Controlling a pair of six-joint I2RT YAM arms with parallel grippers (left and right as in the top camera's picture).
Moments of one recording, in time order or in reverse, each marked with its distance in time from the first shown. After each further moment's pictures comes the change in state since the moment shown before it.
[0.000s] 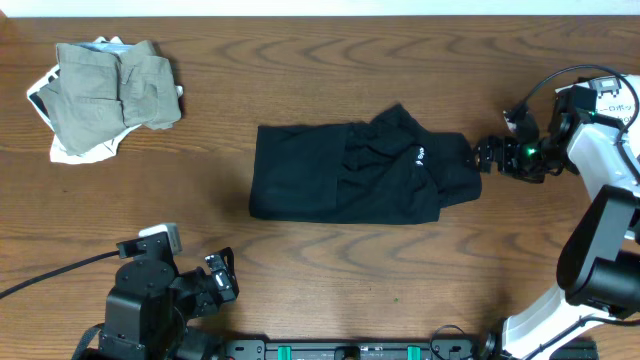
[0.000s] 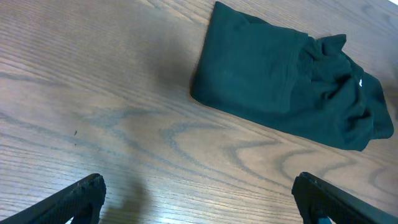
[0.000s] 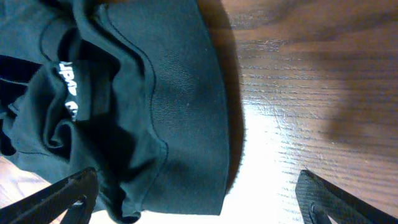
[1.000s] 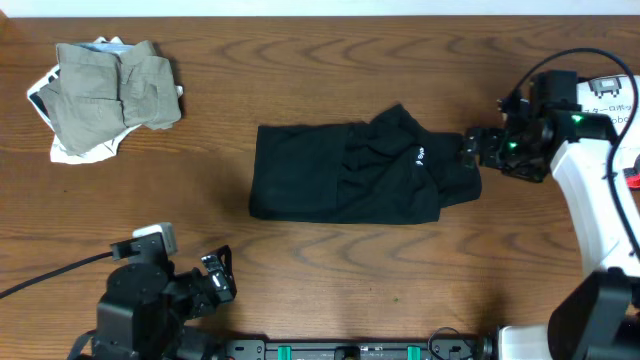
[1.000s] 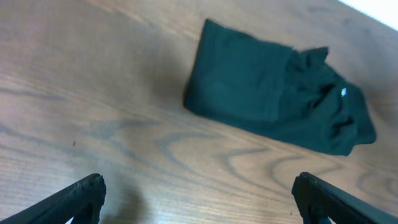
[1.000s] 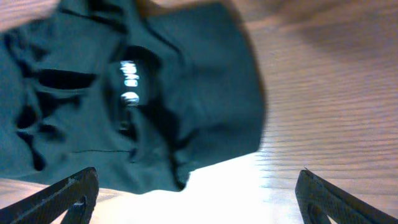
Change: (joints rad) left arm 0.000 0.000 0.035 0.000 0.000 0.007; right arm 0.188 -0.290 0.000 -0.109 0.255 0.326
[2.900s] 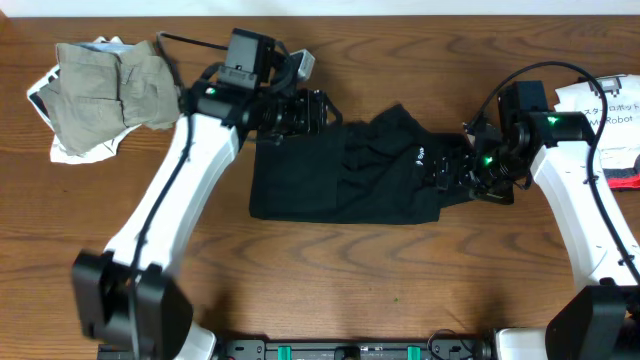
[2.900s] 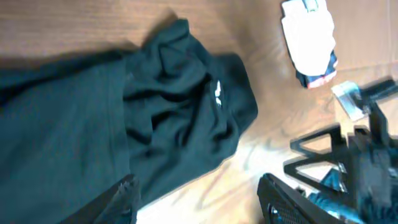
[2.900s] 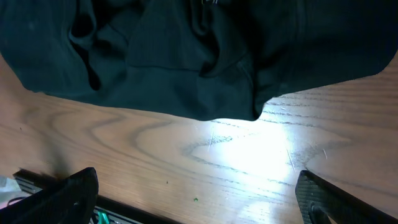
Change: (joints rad) left arm -0.002 1.211 0.574 0.408 0.672 0.208; right arm 0.137 -0.035 0.003 -0.211 -0.156 0.063
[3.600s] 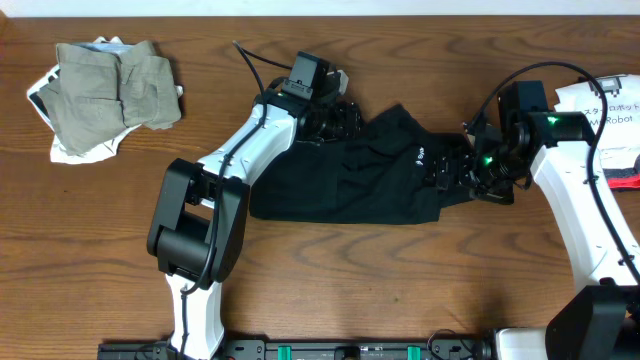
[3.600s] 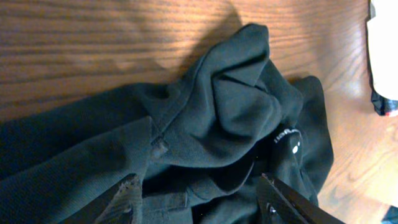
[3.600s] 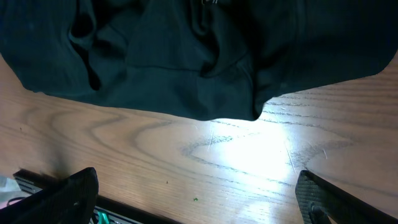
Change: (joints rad) left arm -0.111 0.409 0.000 0.385 -0.117 -0.113; right arm 0.000 0.000 0.000 0.000 0.000 0.000
